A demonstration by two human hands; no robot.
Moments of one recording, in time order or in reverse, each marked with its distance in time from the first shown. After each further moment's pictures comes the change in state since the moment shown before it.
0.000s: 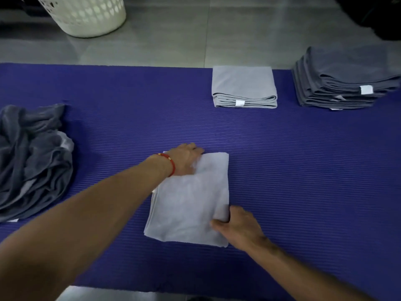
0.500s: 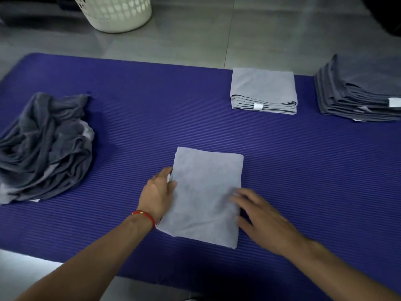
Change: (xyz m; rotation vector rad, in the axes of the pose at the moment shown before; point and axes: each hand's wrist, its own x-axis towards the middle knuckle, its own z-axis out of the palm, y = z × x) left_hand -0.104 -0.010 0.102 -0.623 0.598 -0.489; right_hand -0.004 0.009 -0.054 -0.409 -0.053 -0.616
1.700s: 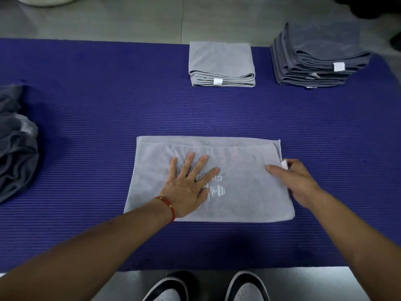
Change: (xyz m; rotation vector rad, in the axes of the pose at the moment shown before) left_hand -0.025 0.083 0.089 0.679 -0.329 0.717; right_hand -0.044 0.127 -0.035 0.939 0.445 0.818
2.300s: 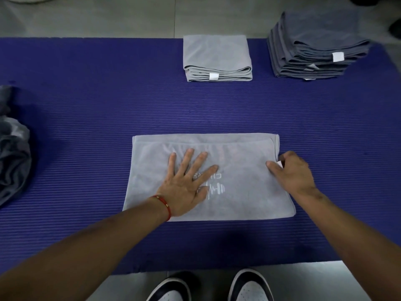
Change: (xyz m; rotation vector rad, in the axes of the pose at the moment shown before) left_hand 0.006 -0.008 0.011 0.021 0.054 0.050; right_hand 0.010 0.010 0.012 -0.598 0.294 -0.212
